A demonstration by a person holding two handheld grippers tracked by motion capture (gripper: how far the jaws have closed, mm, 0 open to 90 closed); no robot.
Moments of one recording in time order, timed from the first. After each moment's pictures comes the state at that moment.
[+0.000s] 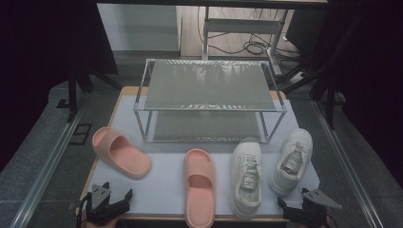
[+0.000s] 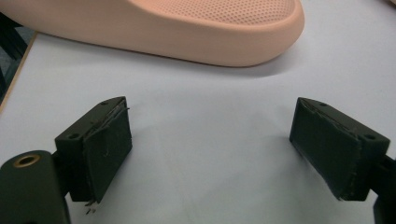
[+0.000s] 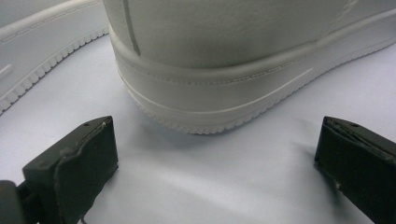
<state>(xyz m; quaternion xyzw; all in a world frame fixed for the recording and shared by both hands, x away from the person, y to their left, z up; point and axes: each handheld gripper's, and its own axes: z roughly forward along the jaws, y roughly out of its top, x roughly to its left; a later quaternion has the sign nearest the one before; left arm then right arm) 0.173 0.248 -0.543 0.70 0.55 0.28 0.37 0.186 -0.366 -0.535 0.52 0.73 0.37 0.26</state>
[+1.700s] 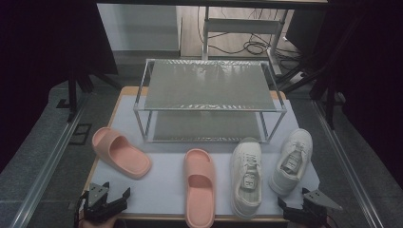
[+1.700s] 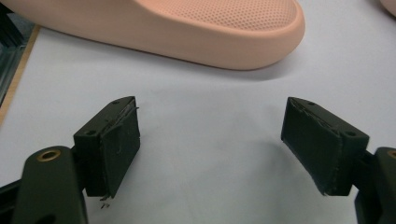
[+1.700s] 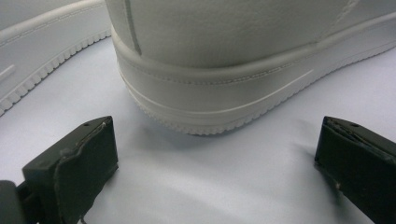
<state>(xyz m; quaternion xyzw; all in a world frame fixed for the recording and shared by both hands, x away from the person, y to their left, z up) 0.174 0.253 -0.534 0.69 0.56 0.26 0.37 0.185 -0.367 -0.537 0.51 0.73 0.38 0.26</state>
